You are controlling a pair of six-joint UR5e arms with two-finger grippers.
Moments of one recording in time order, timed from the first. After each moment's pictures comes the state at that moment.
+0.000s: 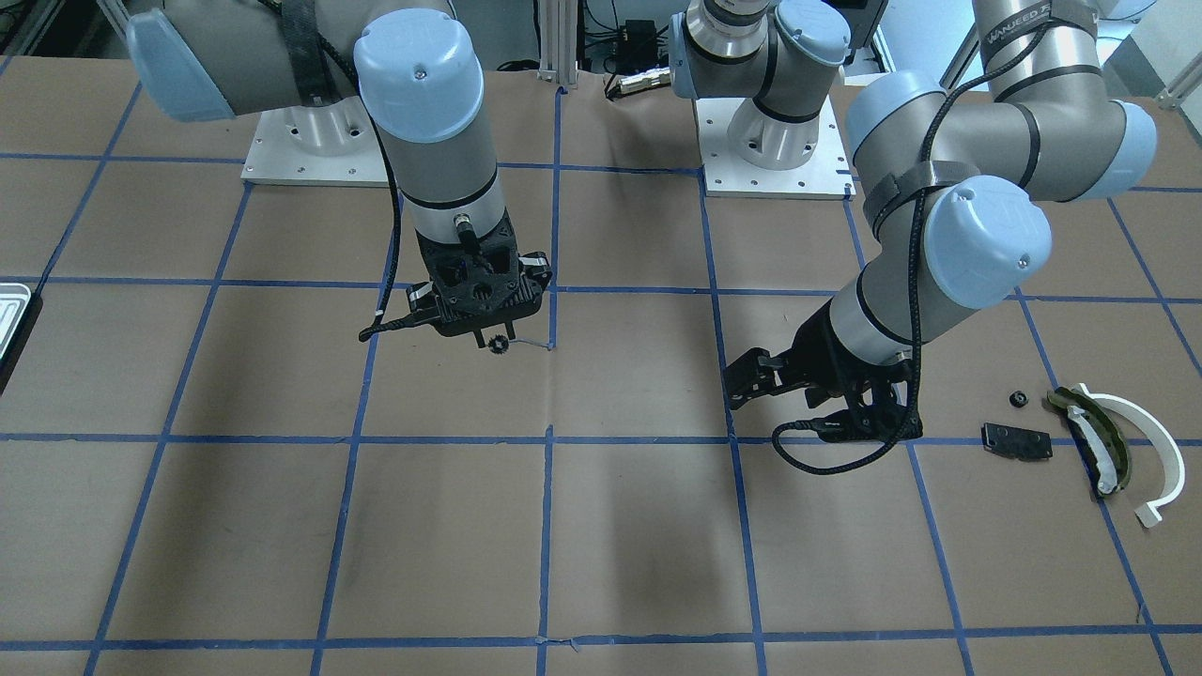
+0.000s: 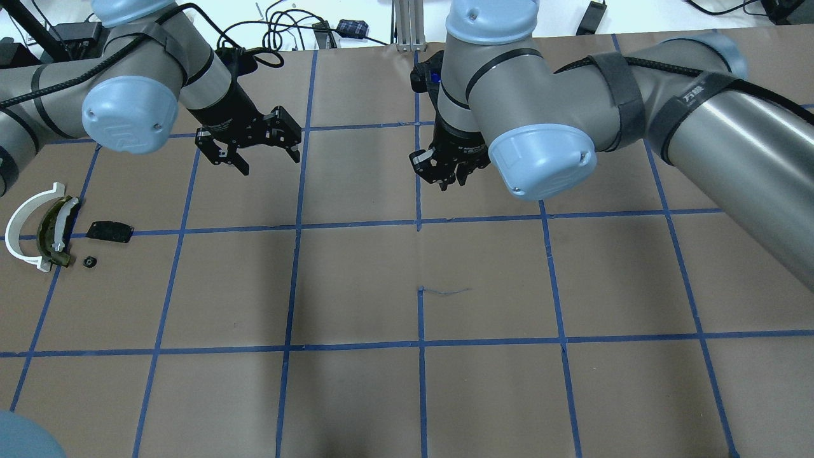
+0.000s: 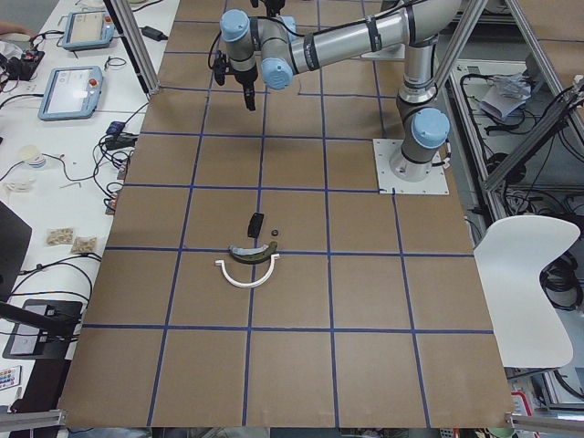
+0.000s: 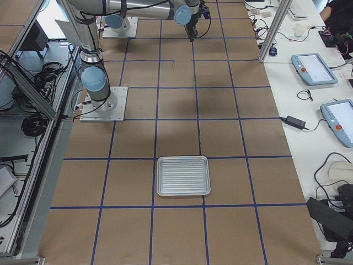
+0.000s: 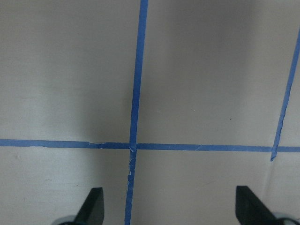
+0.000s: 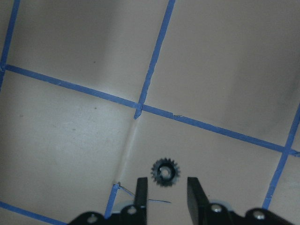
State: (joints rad) left arm -1.50 -1.85 -1.64 -1.30 1.39 -0.02; right arm 1.87 -1.36 1.64 -1.93 -1.51 0.01
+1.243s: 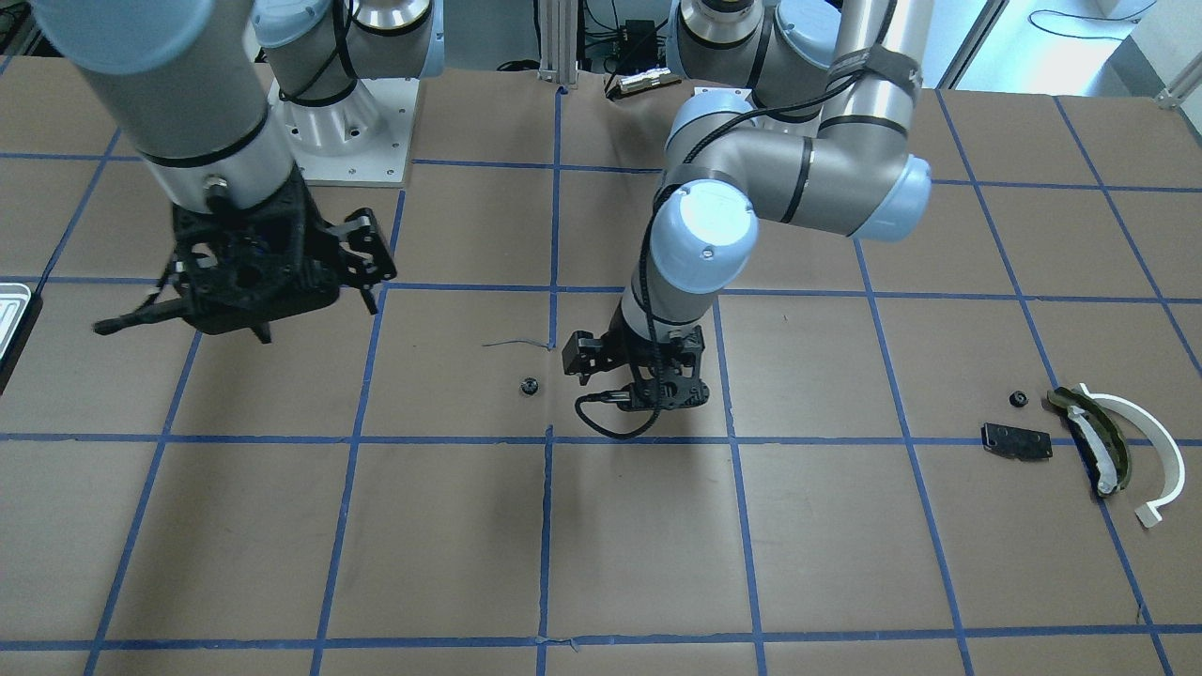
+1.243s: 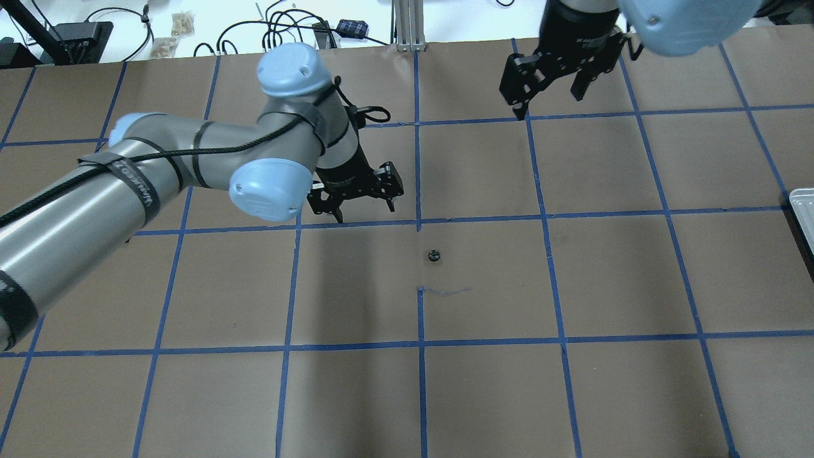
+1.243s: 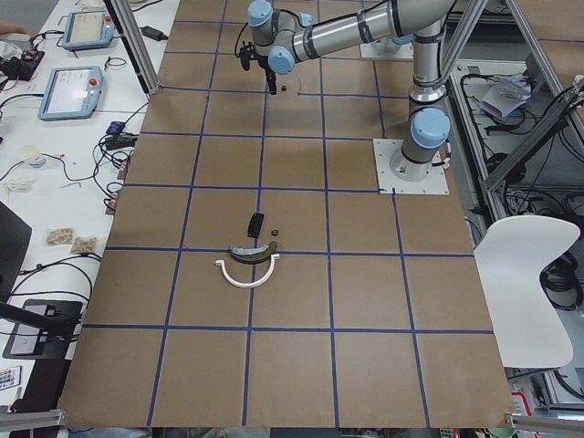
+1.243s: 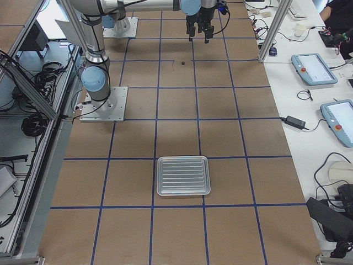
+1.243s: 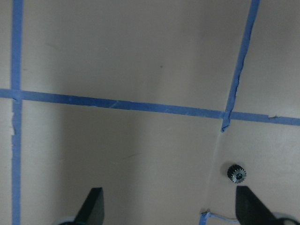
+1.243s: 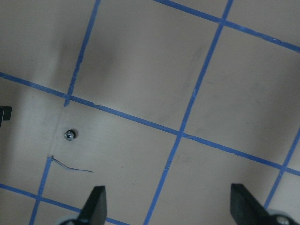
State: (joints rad) left arm -1.84 -1.93 -1.75 -1.07 1.46 -0.39; right arm 1.62 -1.39 1.36 -1.56 -1.57 -0.27
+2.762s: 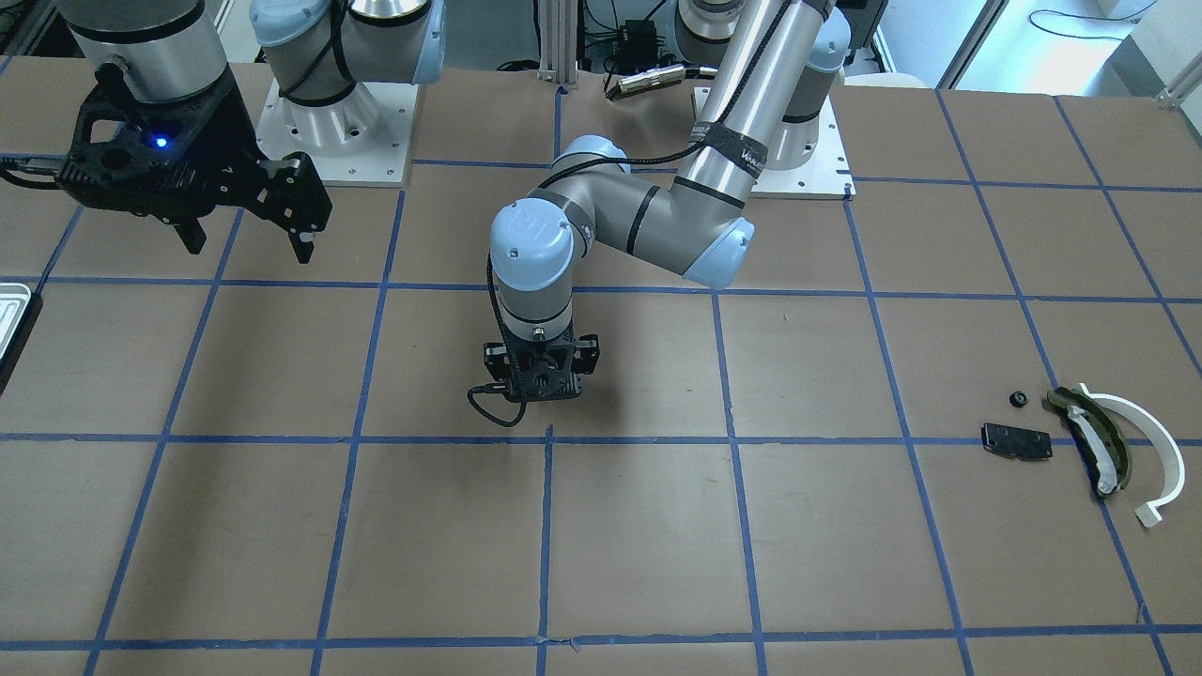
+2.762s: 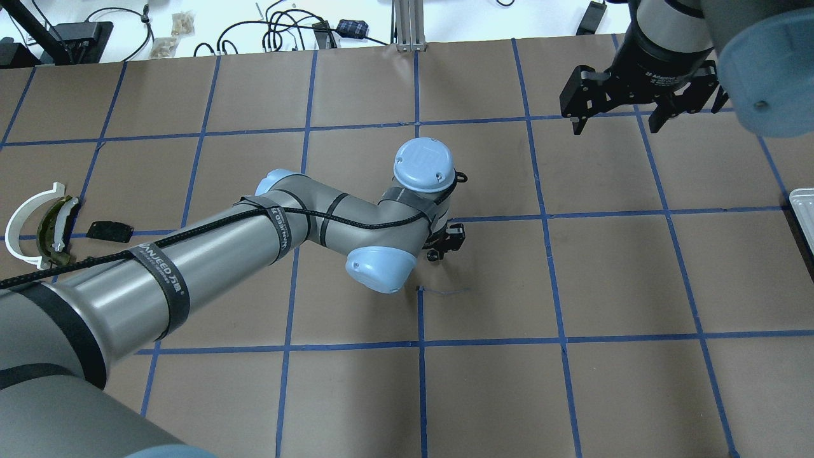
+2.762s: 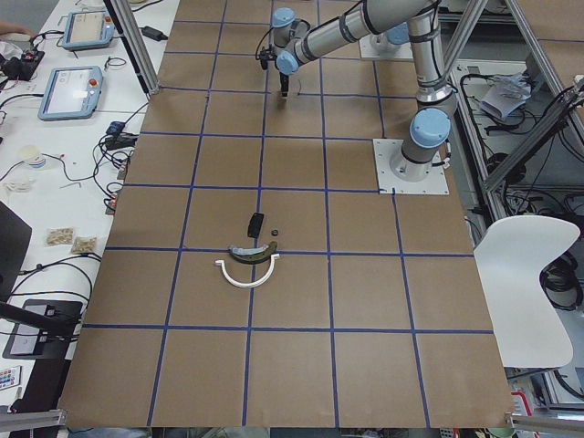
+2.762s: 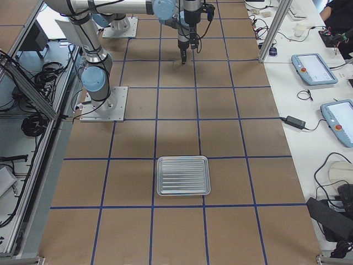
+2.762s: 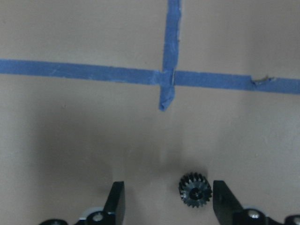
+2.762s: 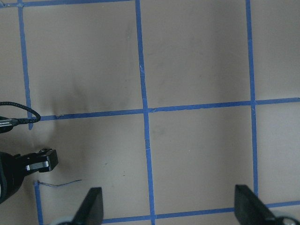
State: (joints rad) left arm -2.04 -2.09 -1.78 -0.86 1.59 -0.56; right arm 1.57 -1.59 1.59 -1.67 -1.62 0.06
